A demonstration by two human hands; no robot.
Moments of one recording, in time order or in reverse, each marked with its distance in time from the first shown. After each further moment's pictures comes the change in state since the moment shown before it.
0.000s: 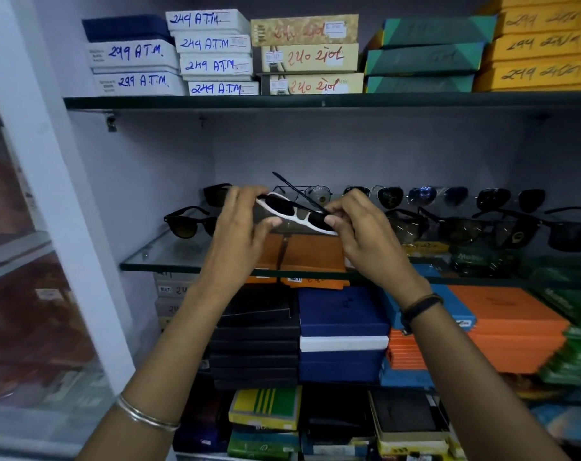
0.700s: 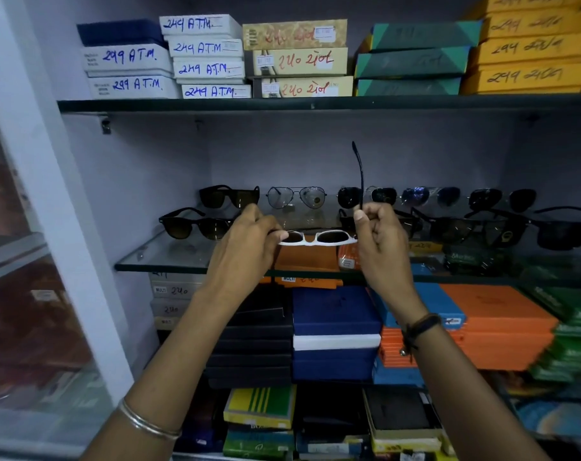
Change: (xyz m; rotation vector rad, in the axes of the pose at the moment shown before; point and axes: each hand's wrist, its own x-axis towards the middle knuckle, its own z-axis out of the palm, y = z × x) left_hand -0.007 0.007 0.012 0.294 -0.101 0.058; right_hand -0.024 0.014 0.002 0.278 0.295 0.279
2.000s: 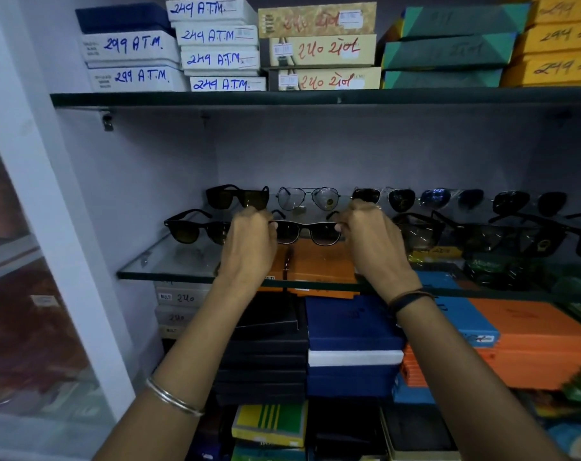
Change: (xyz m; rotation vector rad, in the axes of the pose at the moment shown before) left_hand 0.028 -0.019 0.019 0.058 -0.030 -0.280; right_hand 0.037 0.003 0.039 -0.765 -0.251 -0.176
